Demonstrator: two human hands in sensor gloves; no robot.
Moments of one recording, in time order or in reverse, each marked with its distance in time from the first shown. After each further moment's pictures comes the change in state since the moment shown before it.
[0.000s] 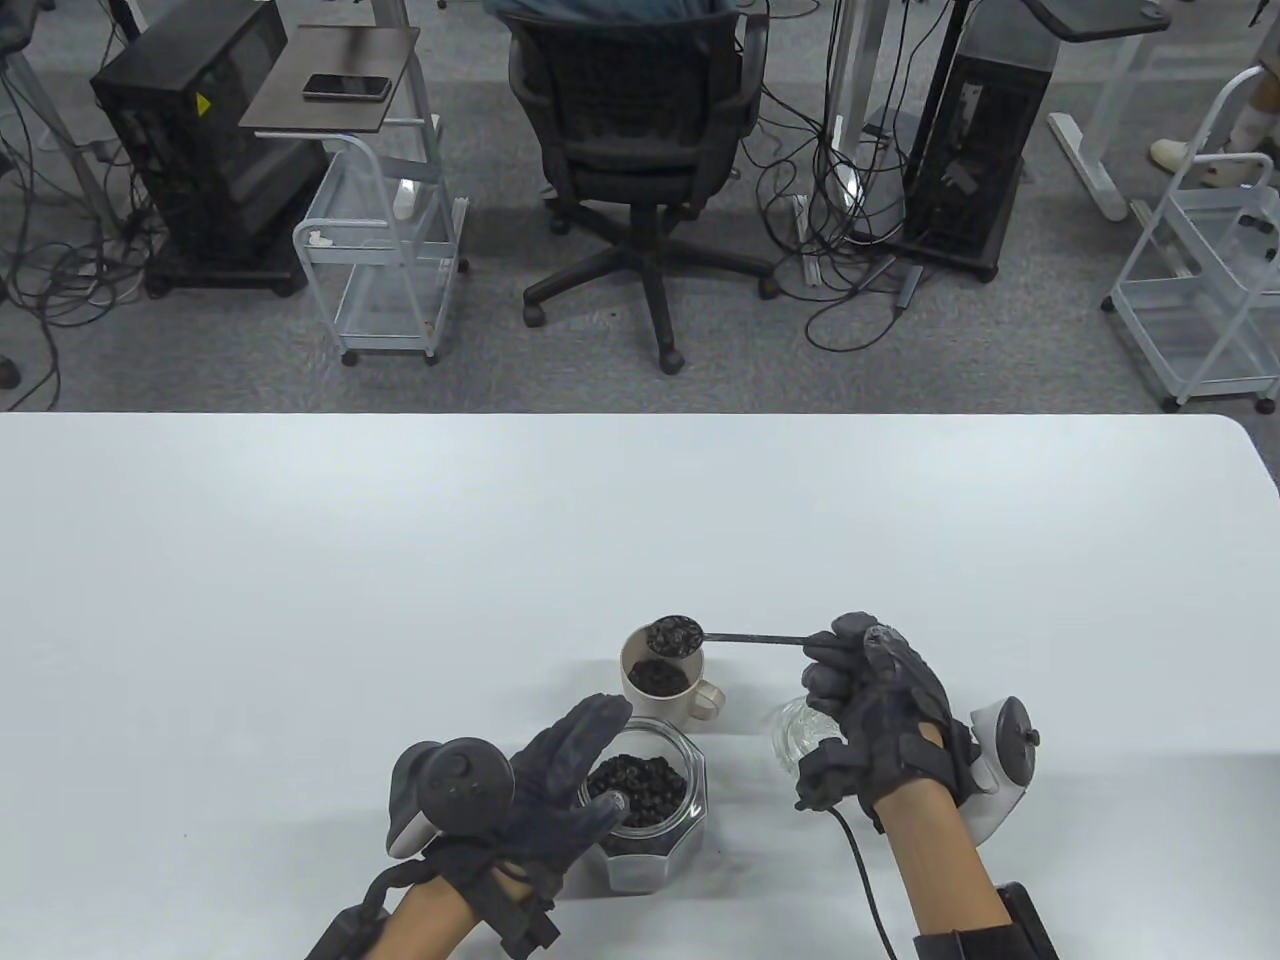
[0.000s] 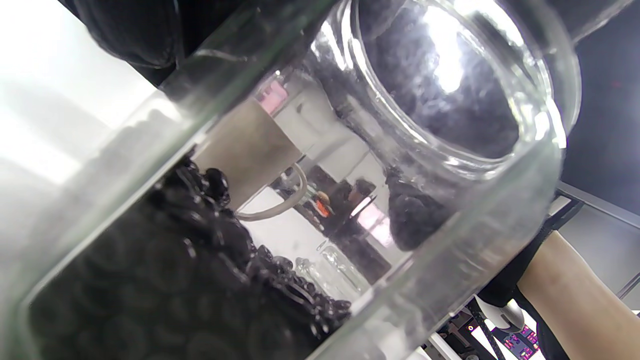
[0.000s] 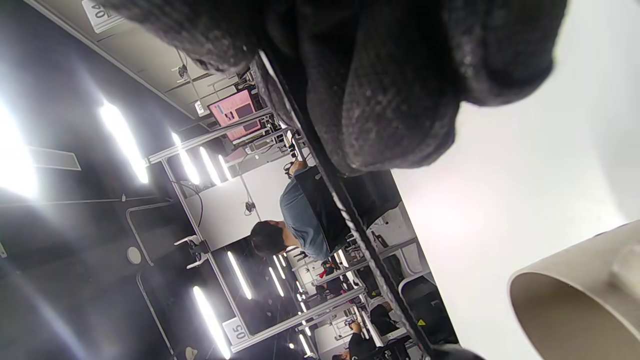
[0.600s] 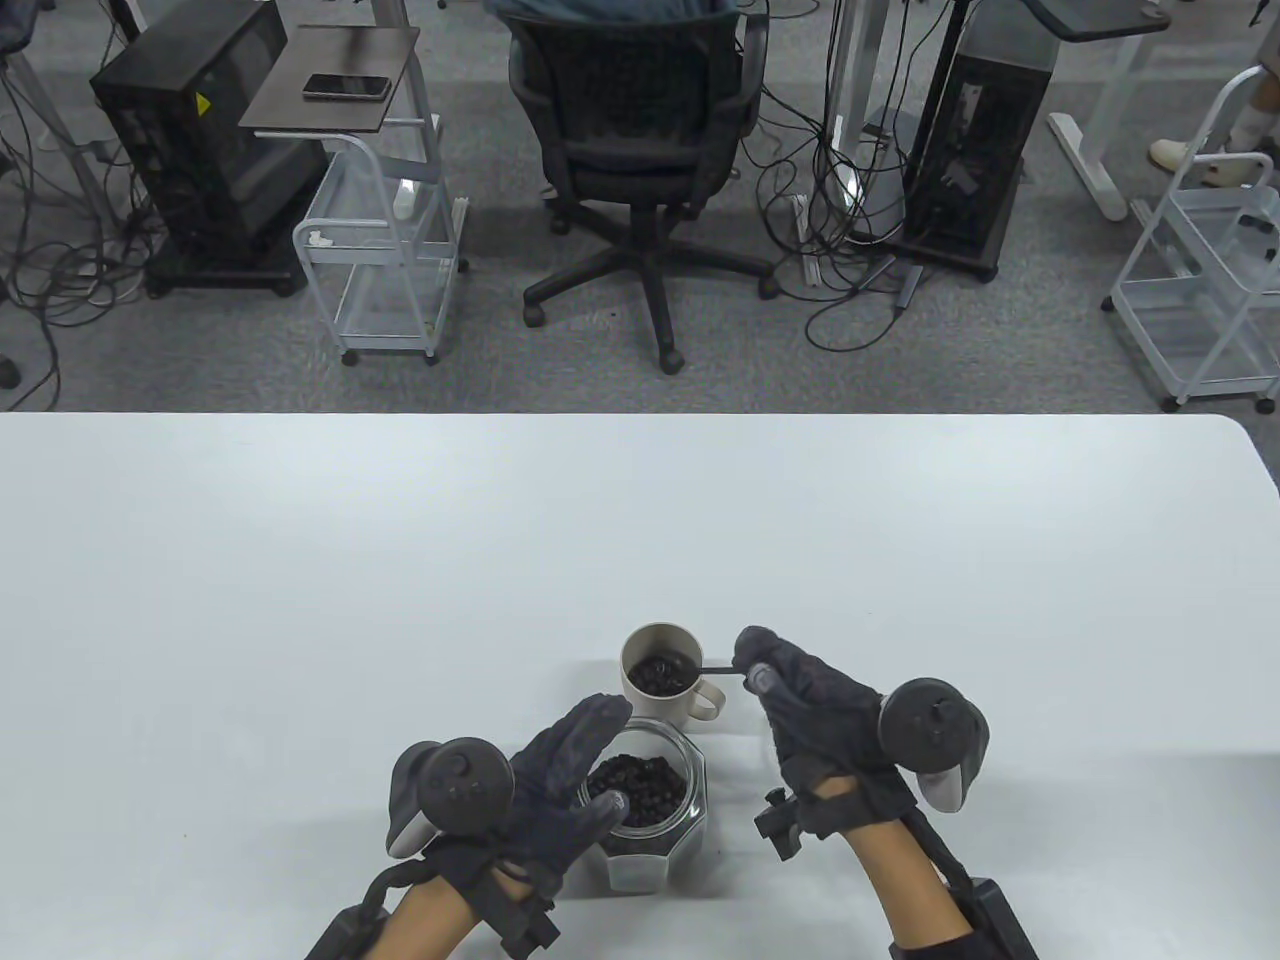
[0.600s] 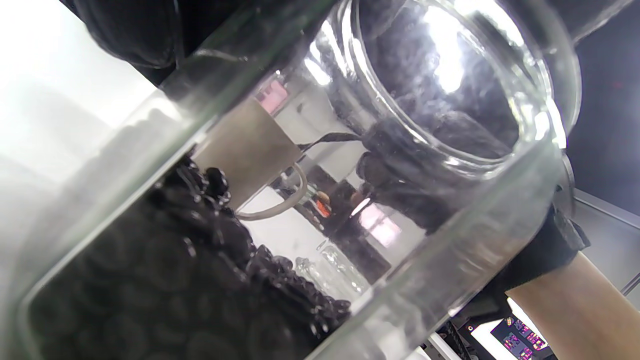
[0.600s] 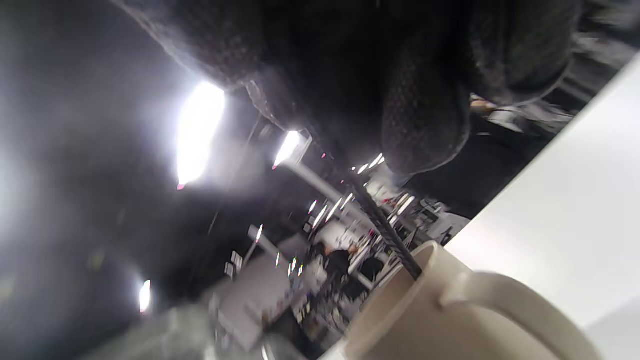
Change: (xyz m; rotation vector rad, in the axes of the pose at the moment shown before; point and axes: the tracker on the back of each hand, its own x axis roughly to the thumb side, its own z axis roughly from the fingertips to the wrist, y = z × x) left_hand 0.000 0.000 0.000 -0.001 0.001 0.001; right_hand 0.016 0.071 0.025 0.447 -0.670 0.959
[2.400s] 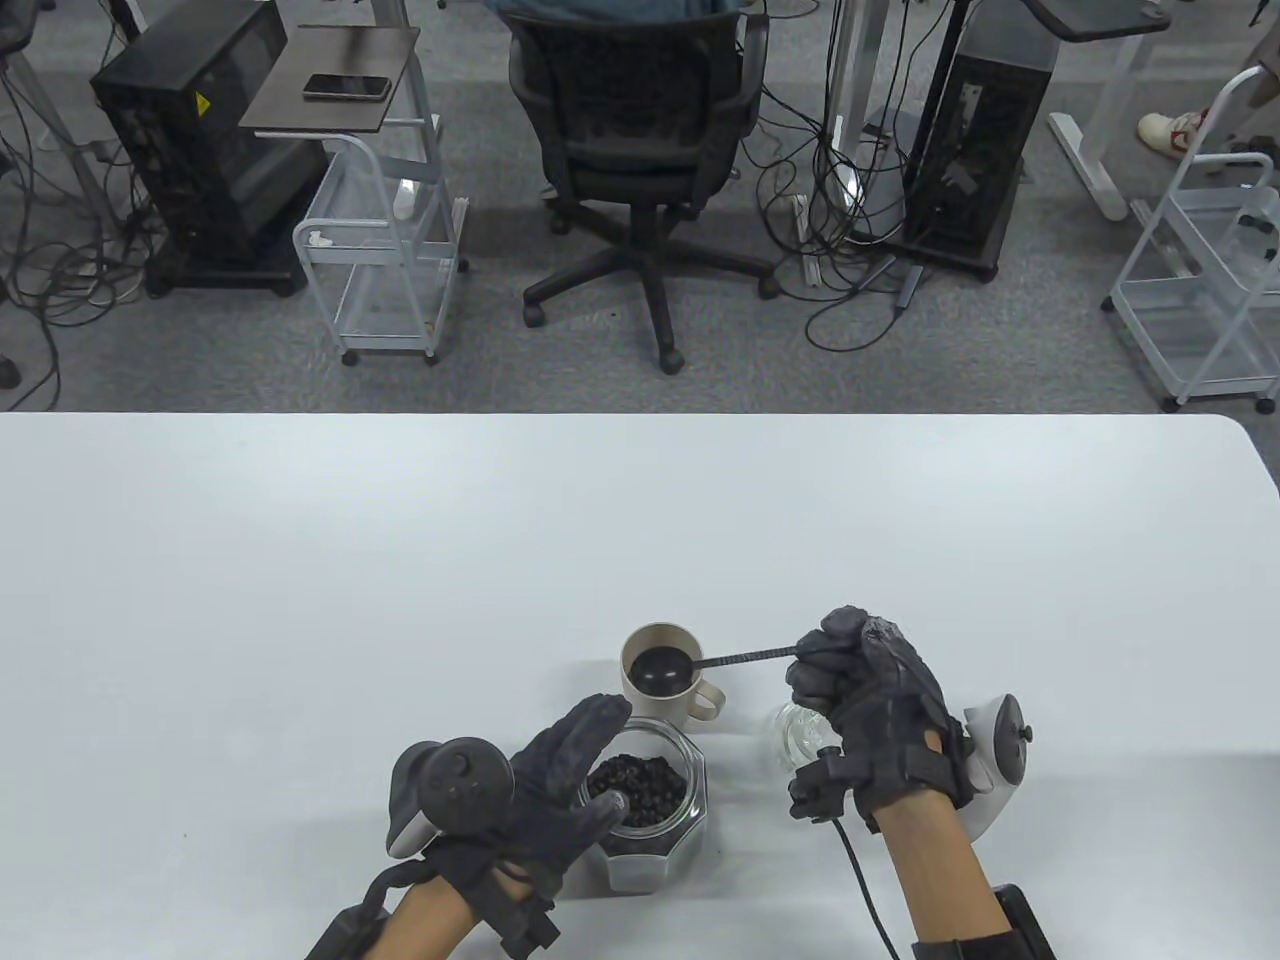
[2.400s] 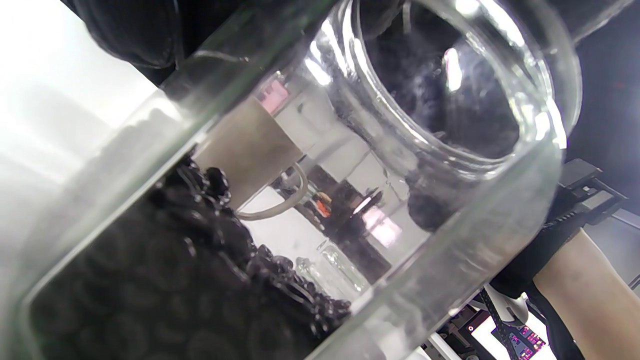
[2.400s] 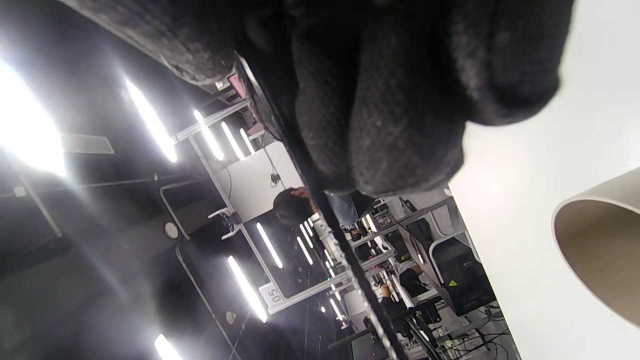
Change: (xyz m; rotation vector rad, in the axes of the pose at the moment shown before) left_hand 0.000 0.000 0.000 0.000 0.002 0.001; right_hand -0.053 -0.022 0.025 -0.391 0.535 -1.049
